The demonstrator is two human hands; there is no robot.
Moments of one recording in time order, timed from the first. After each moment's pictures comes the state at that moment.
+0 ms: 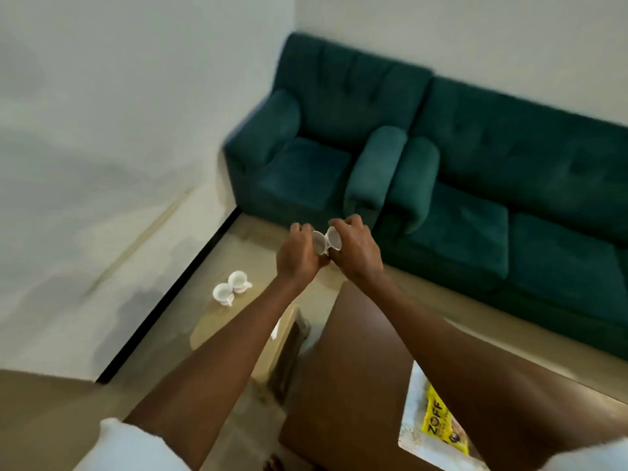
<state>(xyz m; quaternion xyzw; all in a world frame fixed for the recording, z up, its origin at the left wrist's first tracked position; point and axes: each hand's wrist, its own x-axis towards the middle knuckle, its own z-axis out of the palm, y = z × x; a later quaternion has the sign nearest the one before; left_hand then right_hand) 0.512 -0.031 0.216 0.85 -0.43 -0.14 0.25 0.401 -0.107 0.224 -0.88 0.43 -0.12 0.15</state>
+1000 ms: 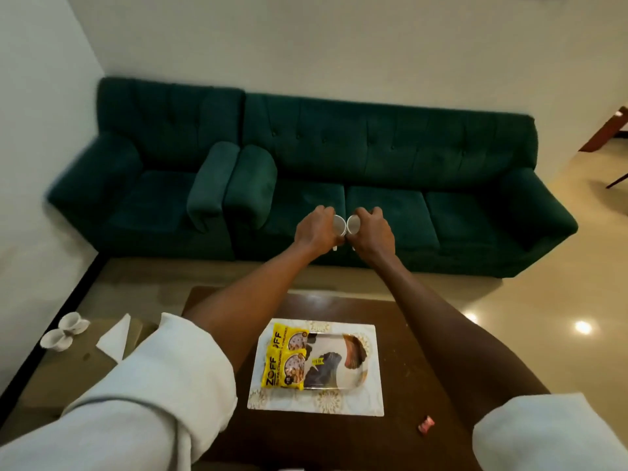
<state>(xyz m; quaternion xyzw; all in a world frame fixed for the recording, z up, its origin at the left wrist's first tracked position) -0.040 -0.179 0.355 0.69 -0.68 -0.16 0.17 -0.178 -0.192 0.344 -0.72 0.66 -0.17 0.13</state>
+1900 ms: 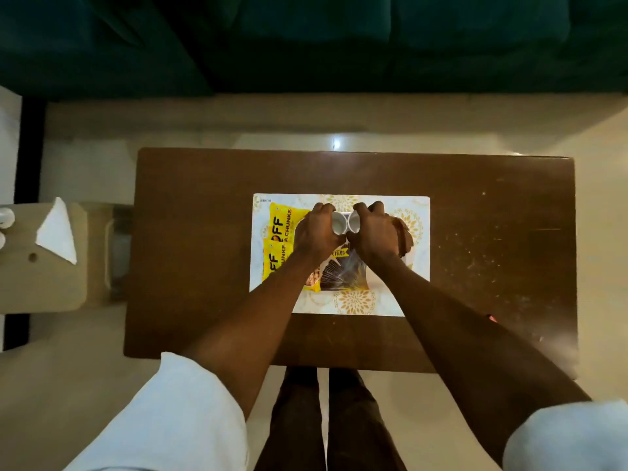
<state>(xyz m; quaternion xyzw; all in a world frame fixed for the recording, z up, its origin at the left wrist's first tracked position) -0.048 -0.139 -0.105 0.73 -0.57 -0.37 0.04 -0.185 -0.155 -0.110 -0.69 0.67 0.07 0.27</state>
